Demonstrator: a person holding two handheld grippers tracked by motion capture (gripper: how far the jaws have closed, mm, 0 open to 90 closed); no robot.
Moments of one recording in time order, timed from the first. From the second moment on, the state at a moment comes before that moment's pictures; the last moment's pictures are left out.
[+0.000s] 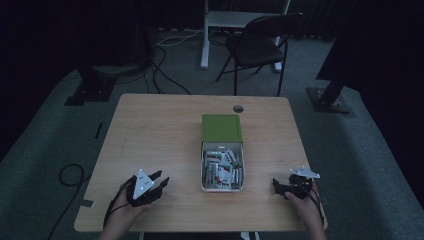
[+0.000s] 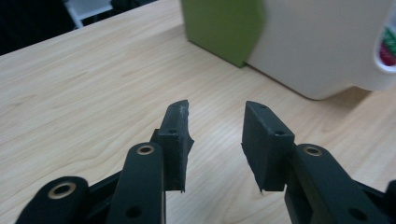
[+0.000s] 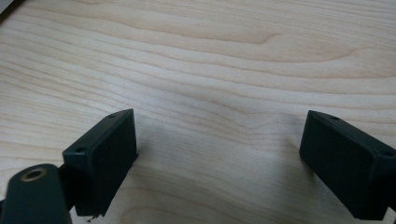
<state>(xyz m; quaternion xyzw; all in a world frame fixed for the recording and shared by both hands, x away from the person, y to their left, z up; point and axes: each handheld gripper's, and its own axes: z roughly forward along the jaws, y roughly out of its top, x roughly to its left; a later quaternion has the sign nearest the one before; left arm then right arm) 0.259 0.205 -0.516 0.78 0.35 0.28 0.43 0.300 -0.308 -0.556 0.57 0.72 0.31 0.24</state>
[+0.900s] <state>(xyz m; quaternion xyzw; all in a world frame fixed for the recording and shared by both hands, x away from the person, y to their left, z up) 0.268 0.264 -0.526 0.72 0.48 0.32 0.39 0.300 -0.308 -0.556 0.57 0.72 0.31 0.24</state>
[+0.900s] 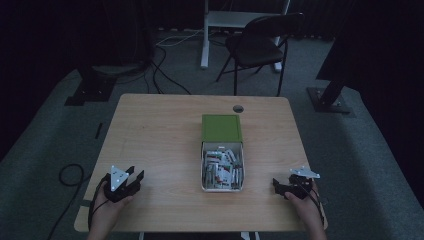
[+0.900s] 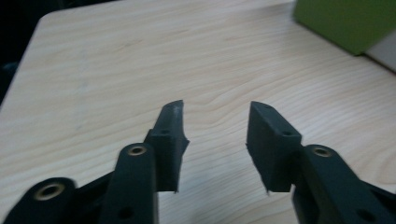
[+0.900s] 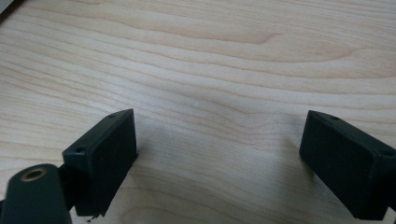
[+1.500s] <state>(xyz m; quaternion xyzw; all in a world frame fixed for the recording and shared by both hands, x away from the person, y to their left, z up) 0.272 0.283 -0.529 0.71 0.53 0.30 0.36 0.300 -0.308 -0.556 0.57 0.72 0.31 0.24</state>
